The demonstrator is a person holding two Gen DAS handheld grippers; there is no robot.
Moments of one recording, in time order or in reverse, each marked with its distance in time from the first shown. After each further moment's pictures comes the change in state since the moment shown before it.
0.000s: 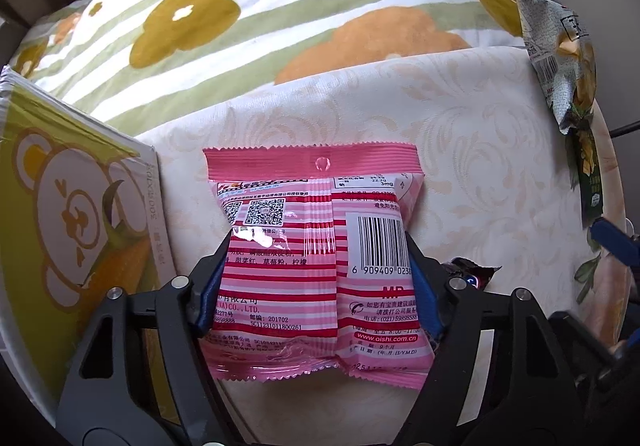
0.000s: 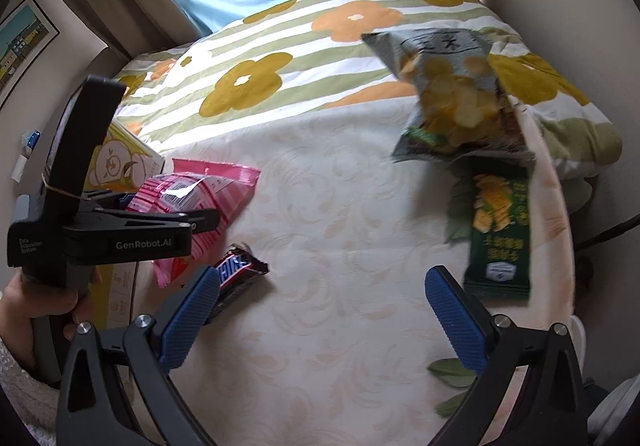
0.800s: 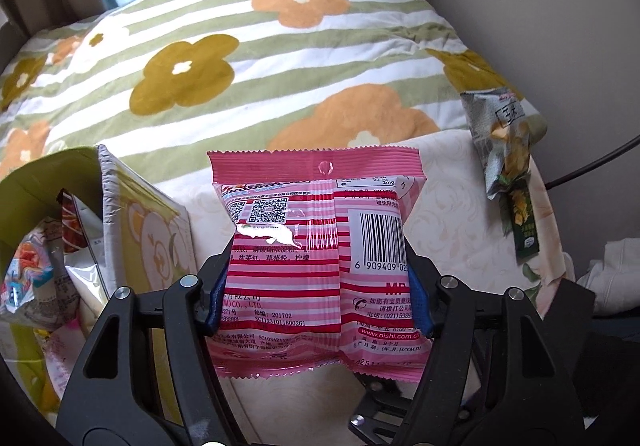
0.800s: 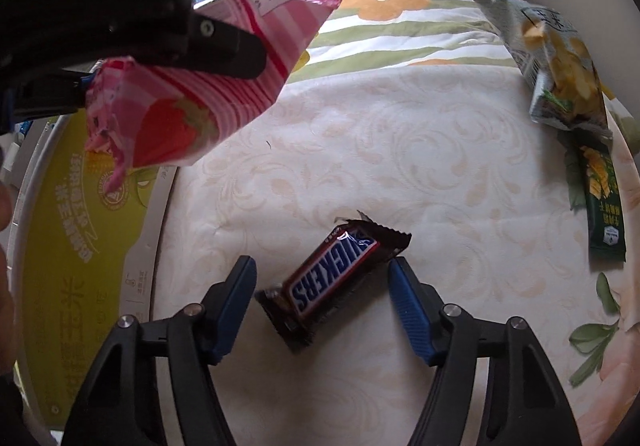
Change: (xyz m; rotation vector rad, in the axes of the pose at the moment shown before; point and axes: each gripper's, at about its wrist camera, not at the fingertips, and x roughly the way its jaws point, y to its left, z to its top) left arm -0.079 0.023 0.010 -0.042 -0.201 -0.132; right arm 0.050 0.077 -0.017 -0.018 0.017 -0.040
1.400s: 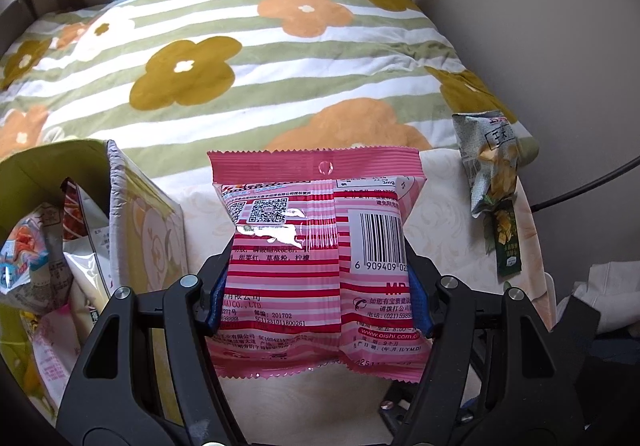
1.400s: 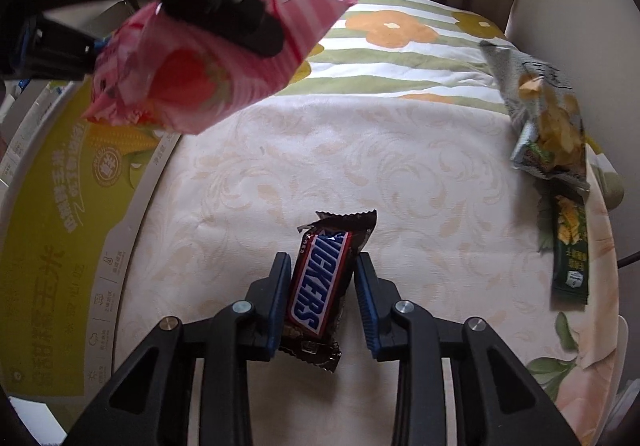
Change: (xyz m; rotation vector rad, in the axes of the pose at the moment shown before) left arm -0.009 -0.002 0.001 -0.062 -0.028 -0.021; right arm -0.022 -0.010 0.000 -0.142 -0.053 -0.084
